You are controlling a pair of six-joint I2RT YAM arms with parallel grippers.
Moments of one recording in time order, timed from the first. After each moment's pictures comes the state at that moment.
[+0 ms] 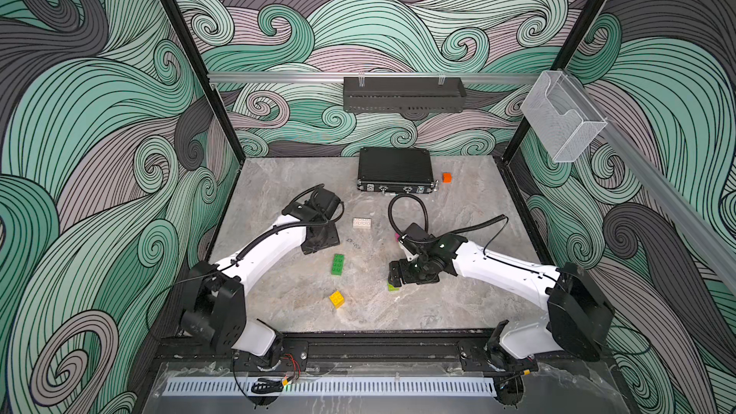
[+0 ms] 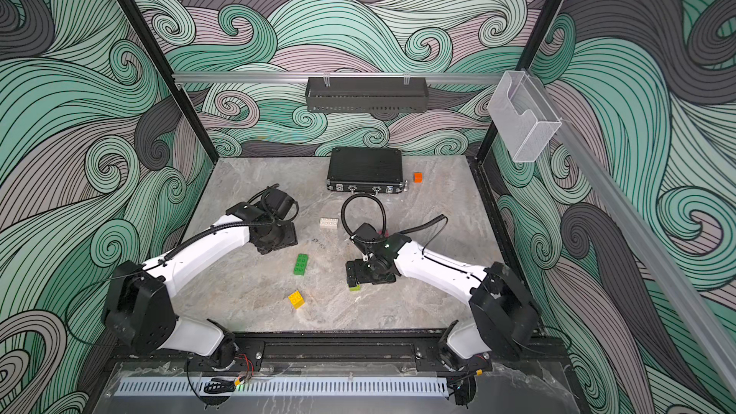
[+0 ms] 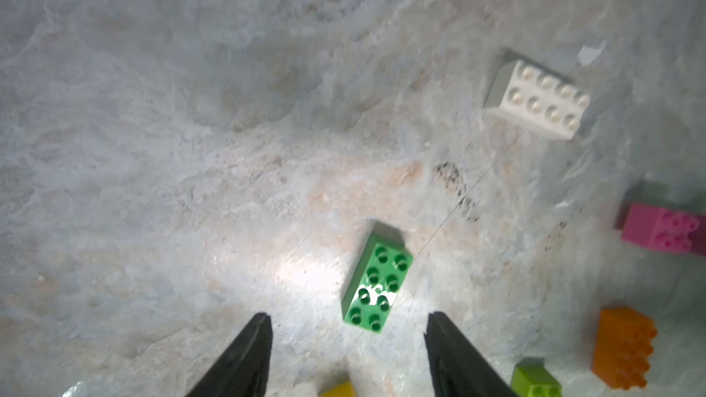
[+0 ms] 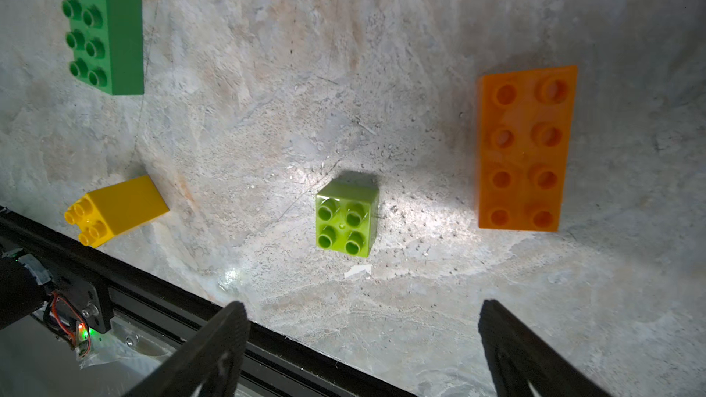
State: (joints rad) left arm -0.48 1.40 1.04 -0.94 -0.11 -0.77; right arm 0.84 1.47 0.94 -0.74 -0.13 0.64
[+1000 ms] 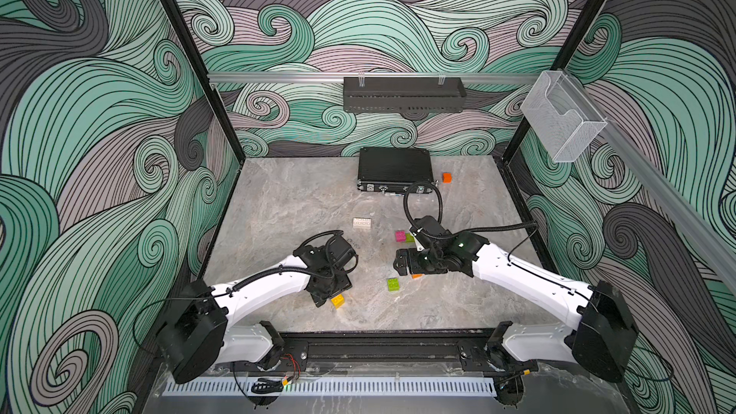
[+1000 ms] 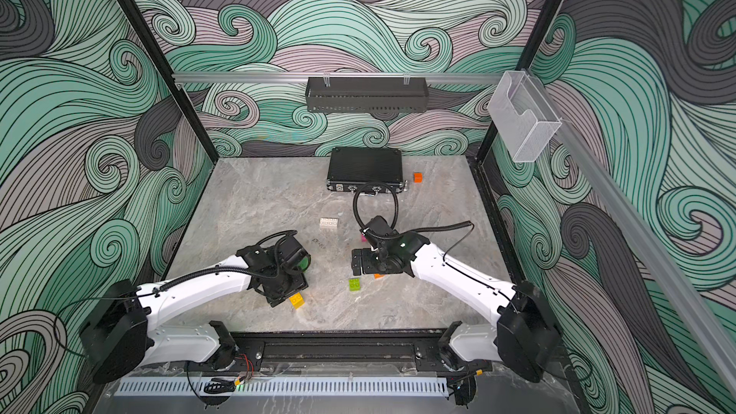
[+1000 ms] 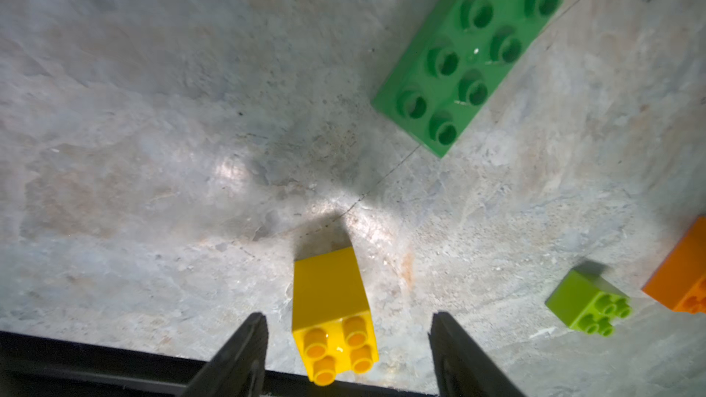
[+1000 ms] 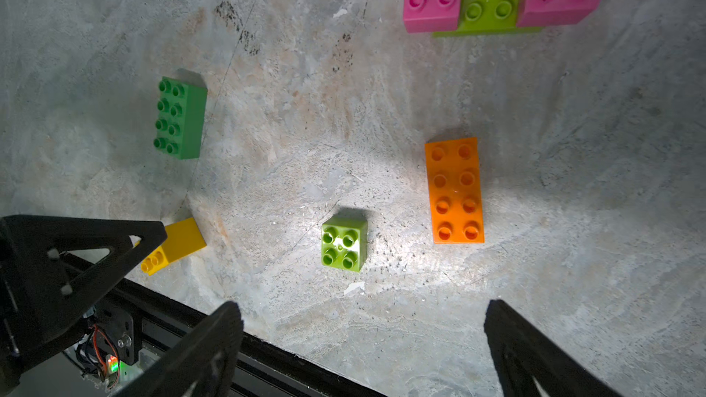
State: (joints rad) left arm -0.80 1.31 0.75 -0.84 0.02 -1.31; right arm 0.77 1.32 0.93 -0.74 -0.06 0.64
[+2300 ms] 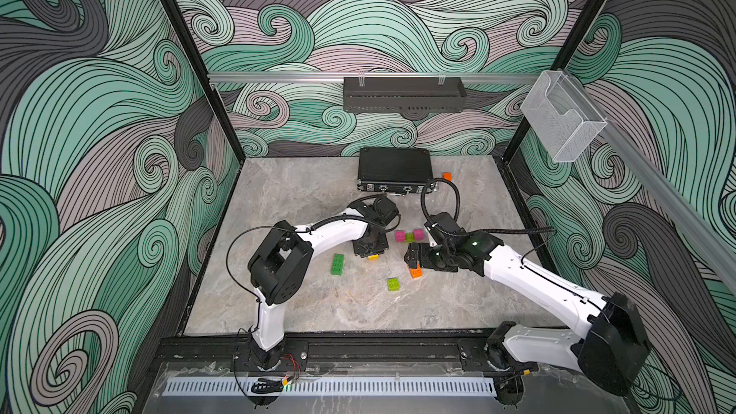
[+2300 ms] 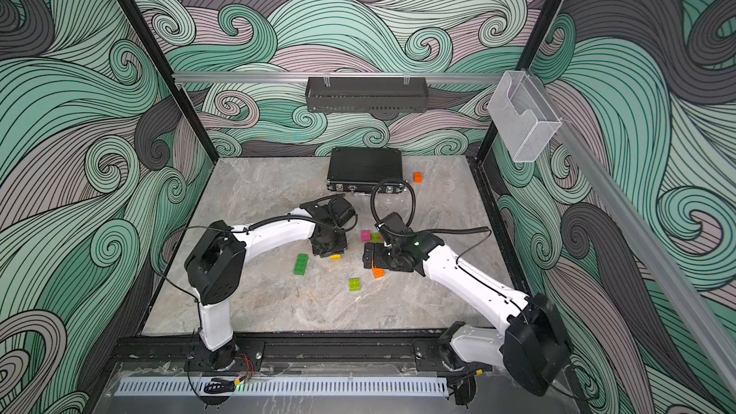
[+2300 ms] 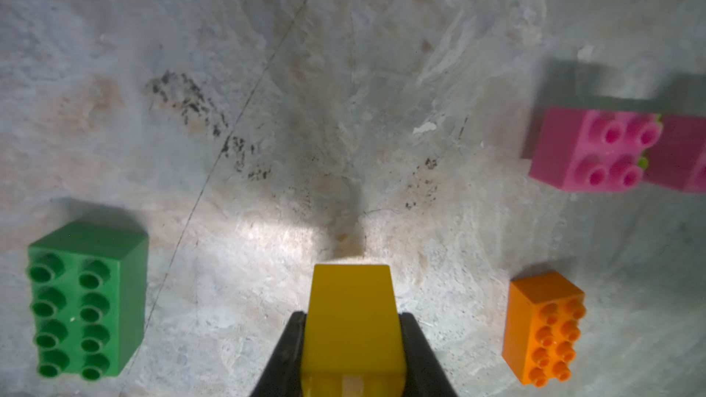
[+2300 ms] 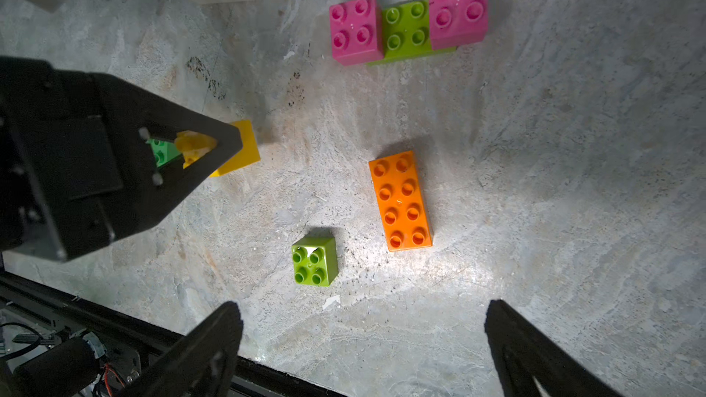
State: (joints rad) left arm -0.78 1.96 1.46 -0.90 -0.03 -0.92; right arm 0.67 1.24 0.88 -0.74 -0.06 0.66
